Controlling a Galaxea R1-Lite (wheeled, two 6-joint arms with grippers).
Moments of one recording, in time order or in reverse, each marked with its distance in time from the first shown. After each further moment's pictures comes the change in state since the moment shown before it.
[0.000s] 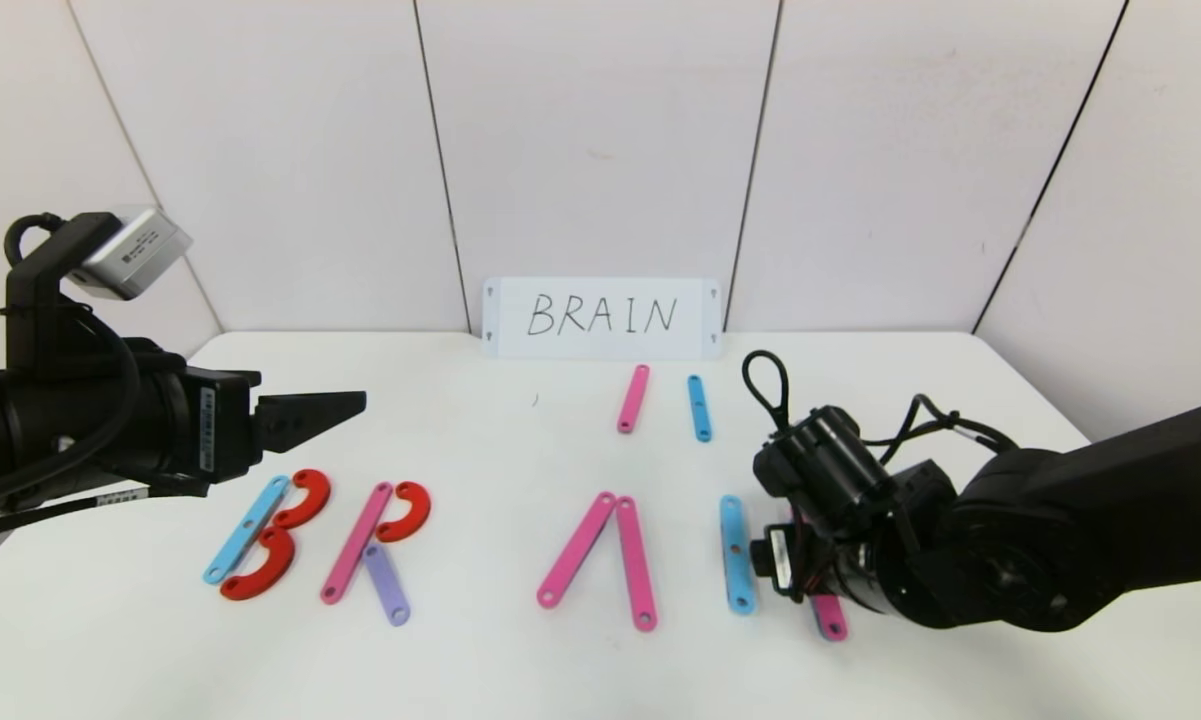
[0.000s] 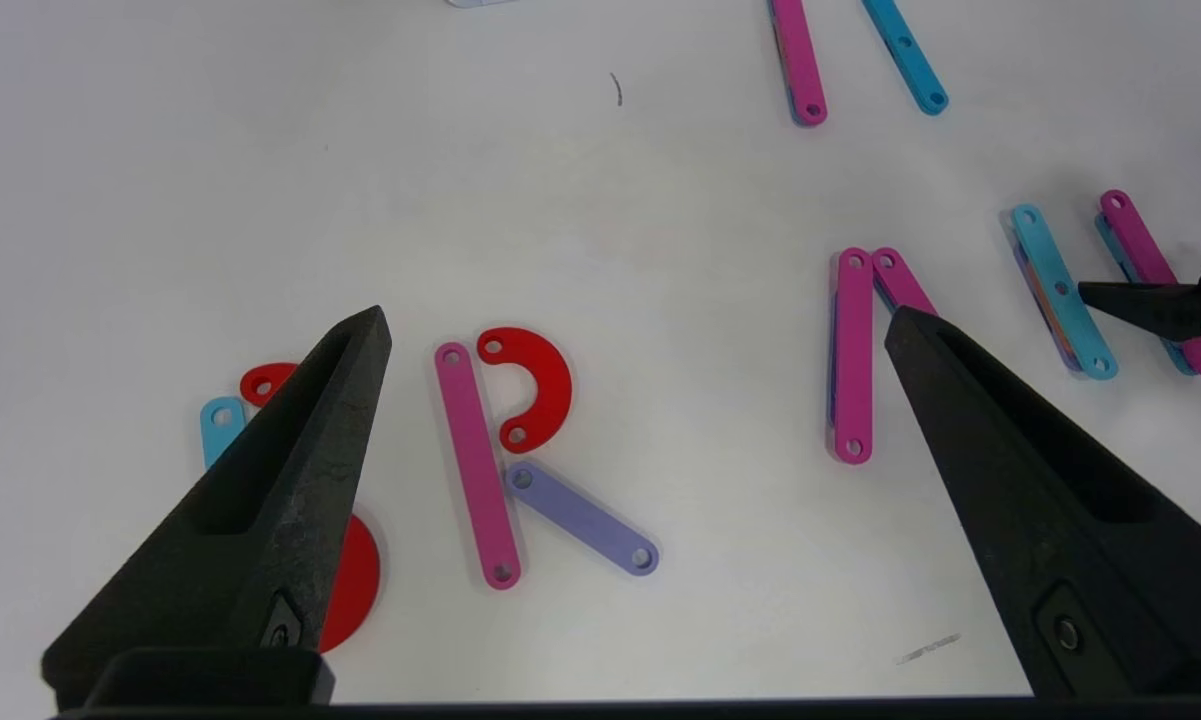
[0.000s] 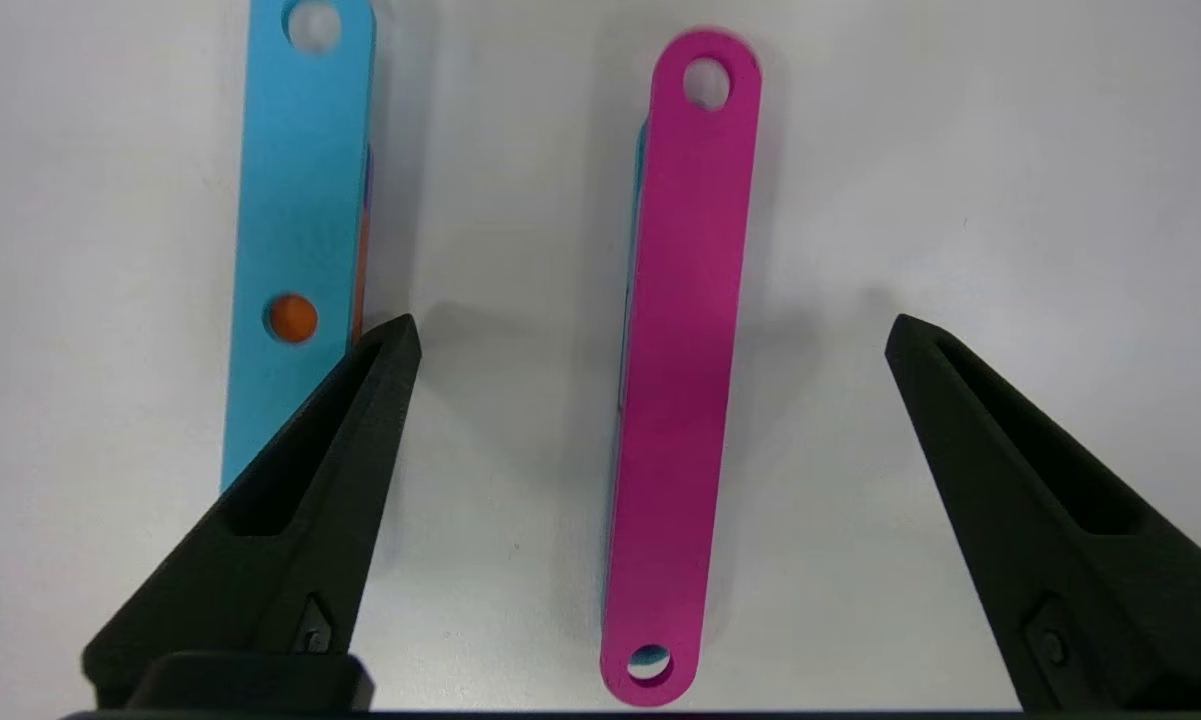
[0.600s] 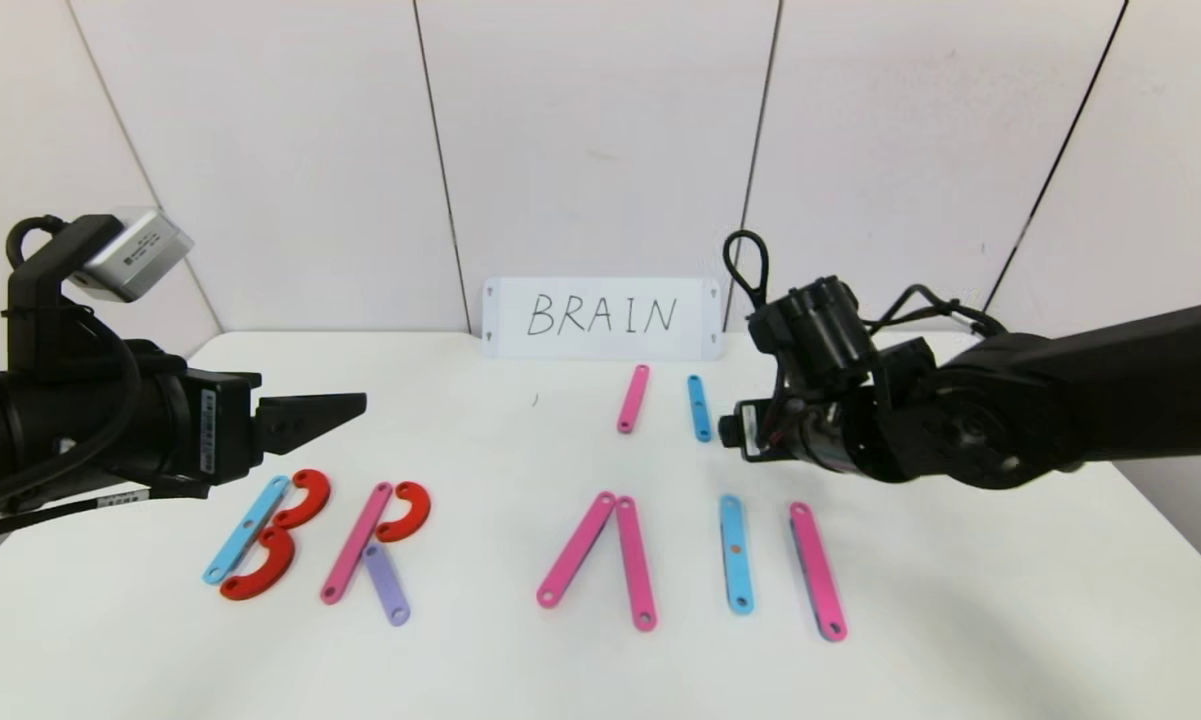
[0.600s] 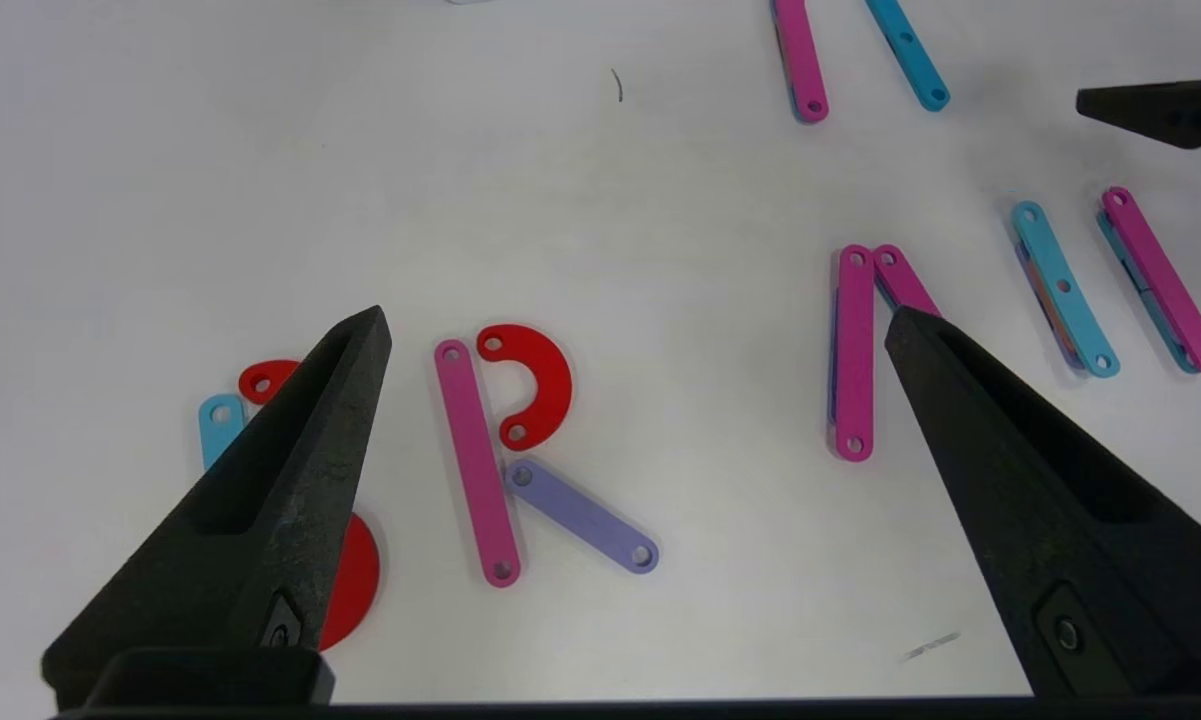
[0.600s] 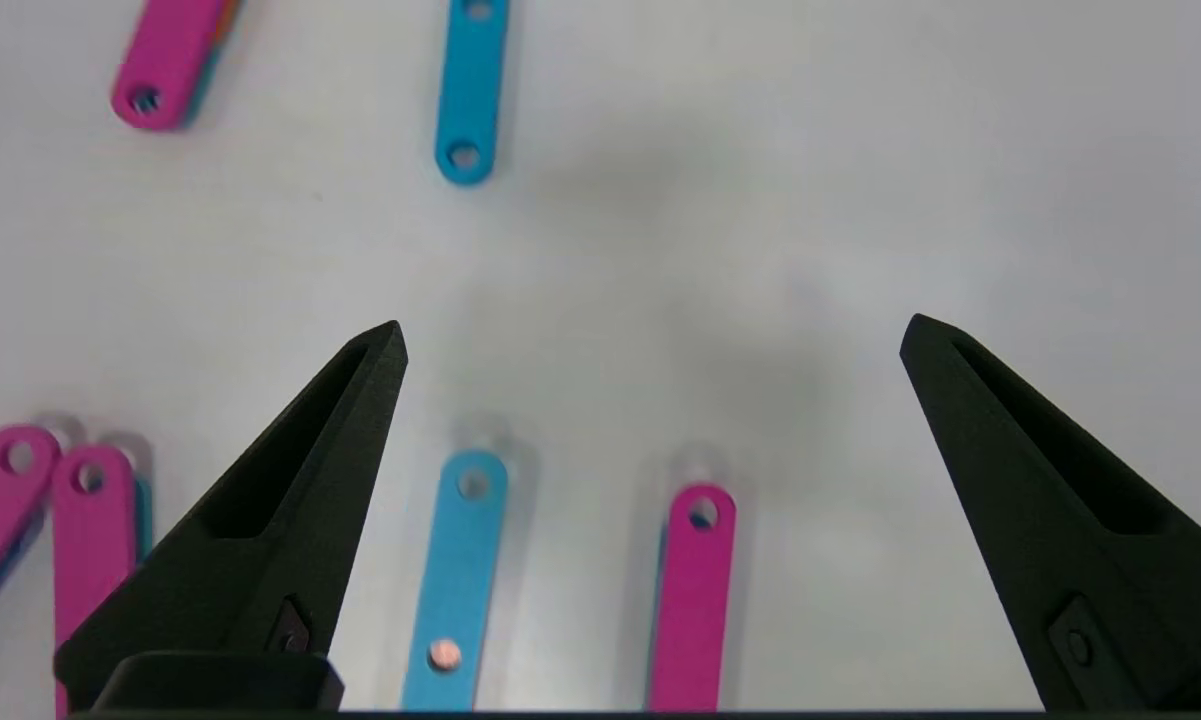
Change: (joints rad) left arm 0.000 0.001 0.003 0.000 0.000 0.000; right arm -0.077 0.051 -0.322 0.000 -0.001 -0.186
